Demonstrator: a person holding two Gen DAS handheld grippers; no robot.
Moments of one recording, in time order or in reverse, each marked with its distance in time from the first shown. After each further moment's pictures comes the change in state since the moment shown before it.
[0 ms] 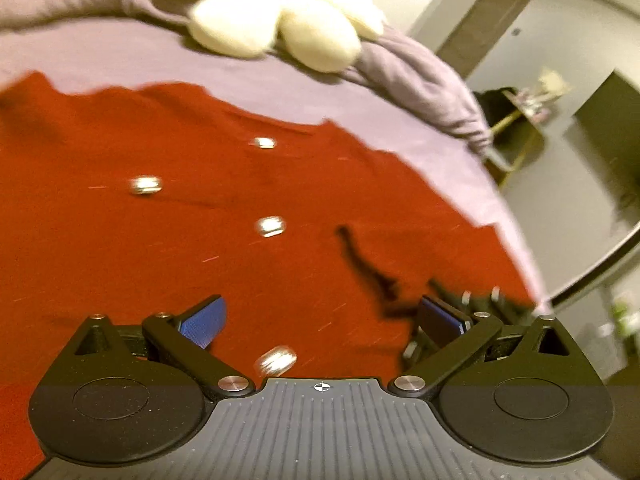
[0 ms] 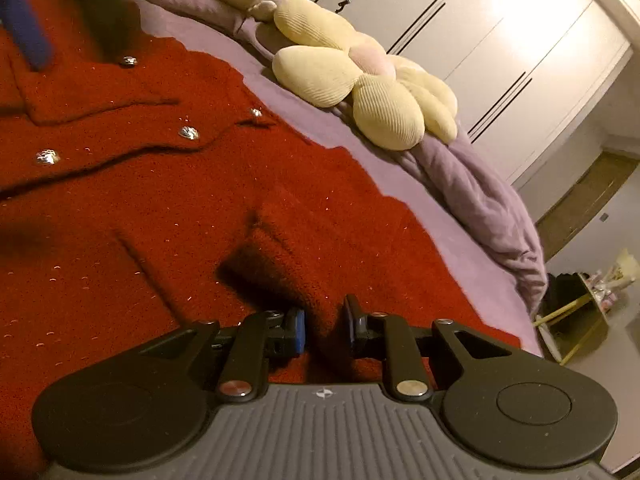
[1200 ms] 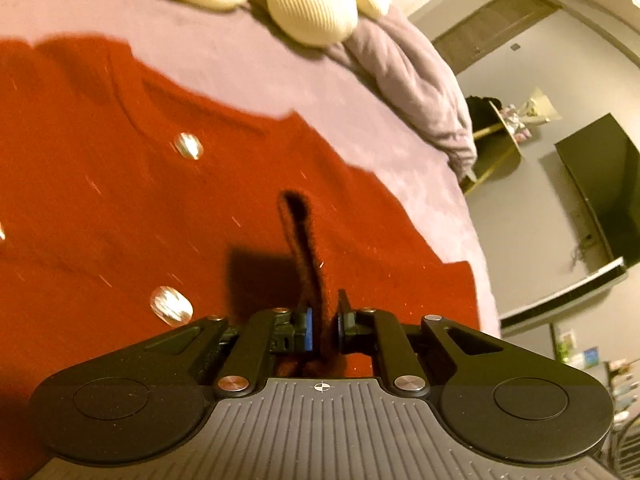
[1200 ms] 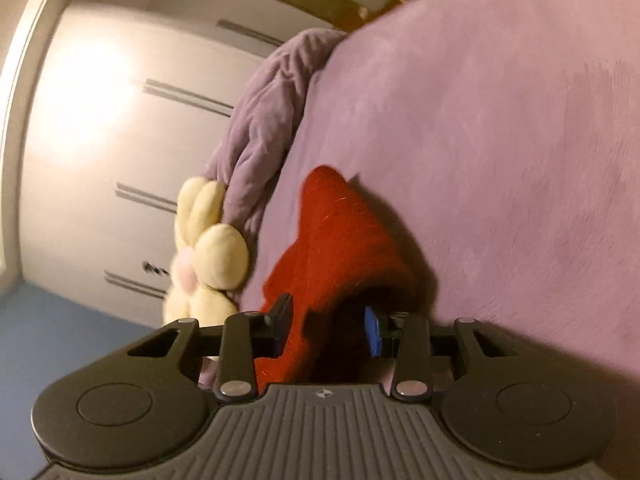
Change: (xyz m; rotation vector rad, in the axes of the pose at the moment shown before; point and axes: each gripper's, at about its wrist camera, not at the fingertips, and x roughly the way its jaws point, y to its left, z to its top) left arm 0.096 0.011 0.063 -0.127 0.082 -0.128; right arm -0.014 -0.161 -0.168 1.914 -0.102 0.332
